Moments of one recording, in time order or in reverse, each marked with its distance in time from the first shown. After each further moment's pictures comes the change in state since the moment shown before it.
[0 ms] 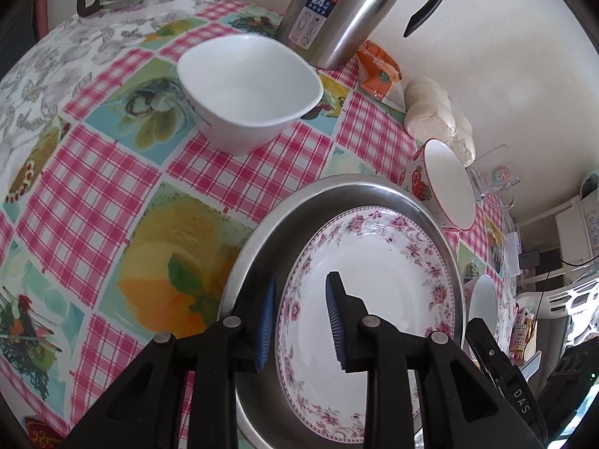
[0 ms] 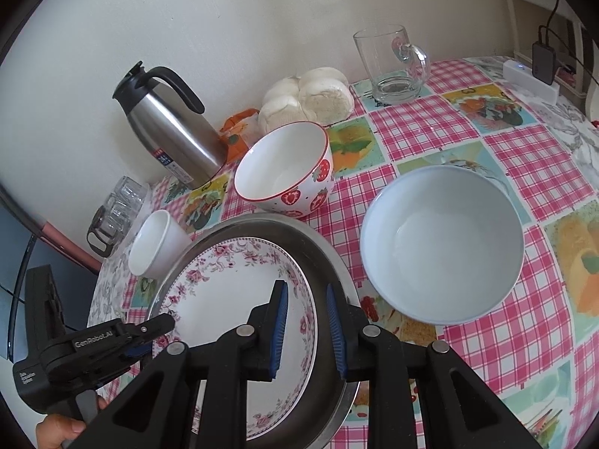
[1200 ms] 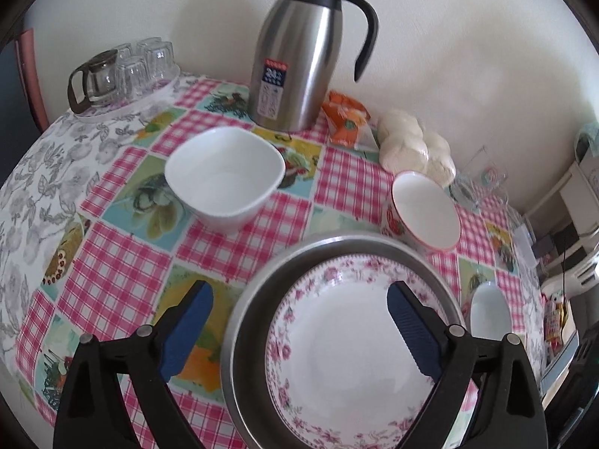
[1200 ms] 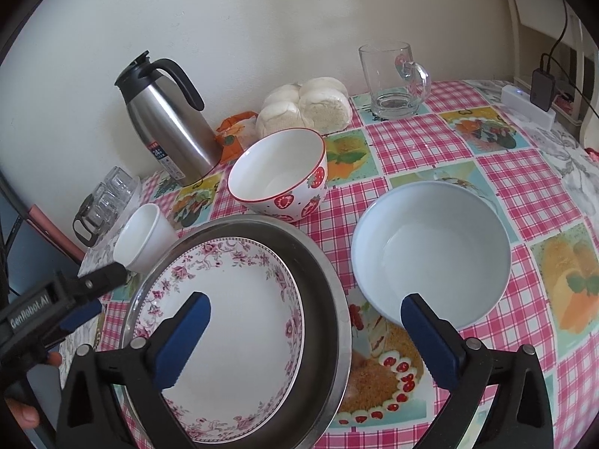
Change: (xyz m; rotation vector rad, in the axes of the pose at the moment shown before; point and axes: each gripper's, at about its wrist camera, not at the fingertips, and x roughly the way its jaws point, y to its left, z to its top) left arm -0.035 -0.037 0.007 0.190 -0.219 0.092; right arm 0.000 0.007 -0.003 -0.078 -0.035 -0.065
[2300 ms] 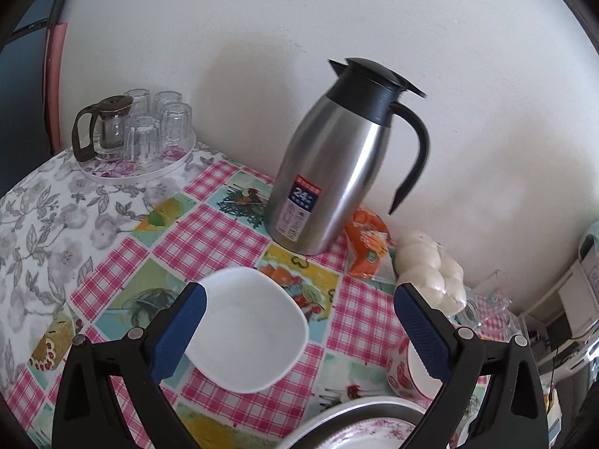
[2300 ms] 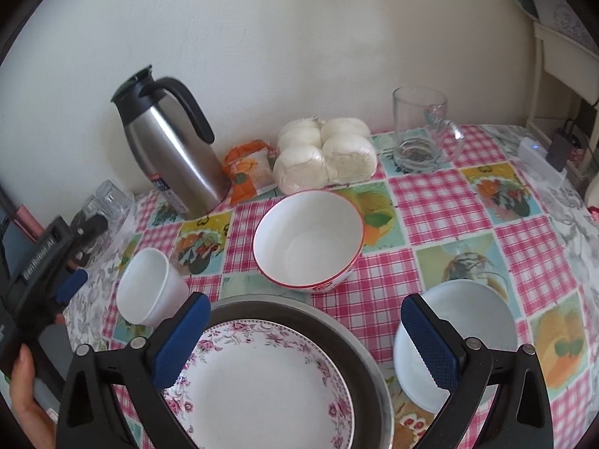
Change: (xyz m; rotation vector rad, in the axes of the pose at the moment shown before) left arm 0.015 0.044 0.092 -0.146 -0.268 -0.028; right arm 0.014 0.051 0.071 -0.048 -0.009 -0.066
